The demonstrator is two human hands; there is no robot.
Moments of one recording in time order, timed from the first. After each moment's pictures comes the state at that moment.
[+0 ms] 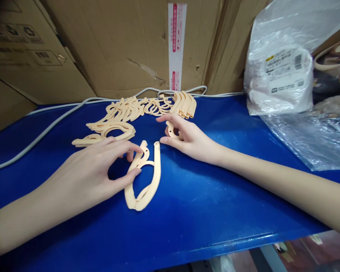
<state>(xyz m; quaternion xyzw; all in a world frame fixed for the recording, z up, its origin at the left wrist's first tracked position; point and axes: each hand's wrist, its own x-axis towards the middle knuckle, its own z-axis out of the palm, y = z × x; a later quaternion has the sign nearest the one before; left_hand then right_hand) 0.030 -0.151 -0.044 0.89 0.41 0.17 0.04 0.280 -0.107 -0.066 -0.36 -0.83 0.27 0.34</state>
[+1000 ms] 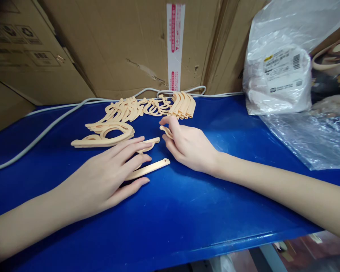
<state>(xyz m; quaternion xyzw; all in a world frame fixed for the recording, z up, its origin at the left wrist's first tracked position) 0.037 -0.149 -0.054 0.95 0.25 0.16 -0.05 0.273 -0.121 -0.069 -0.42 -0.87 0.00 0.28</state>
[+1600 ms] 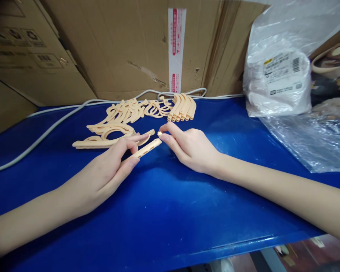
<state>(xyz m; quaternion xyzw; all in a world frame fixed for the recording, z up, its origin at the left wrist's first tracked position) 0.036 -0.147 -0.052 0.89 0.36 0.23 0.18 0.274 -0.125 -0.059 -0.41 -0.86 0.08 0.30</state>
